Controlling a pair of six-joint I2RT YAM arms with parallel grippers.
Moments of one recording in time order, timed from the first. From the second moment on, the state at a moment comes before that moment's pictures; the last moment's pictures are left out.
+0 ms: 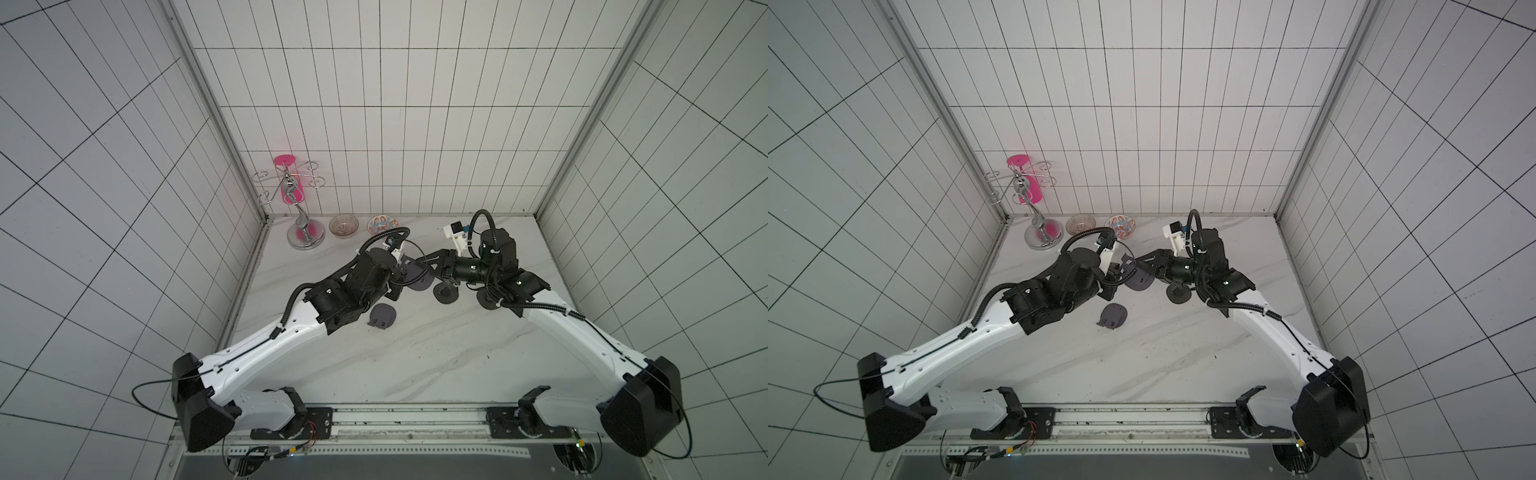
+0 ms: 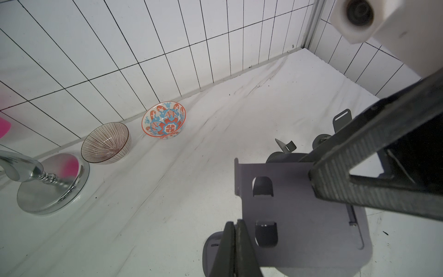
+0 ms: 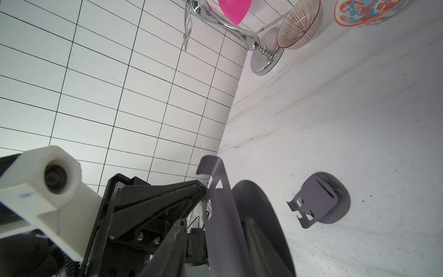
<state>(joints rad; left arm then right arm) -0.88 1.28 1.24 -0.51 -0.33 -0.18 0.50 1.28 1.05 -0.09 -0.68 0.90</state>
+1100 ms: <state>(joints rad) -0.90 1.33 1.27 -0.54 -0.38 -0.19 0.50 1.25 0.96 0.00 -0.63 1.02</state>
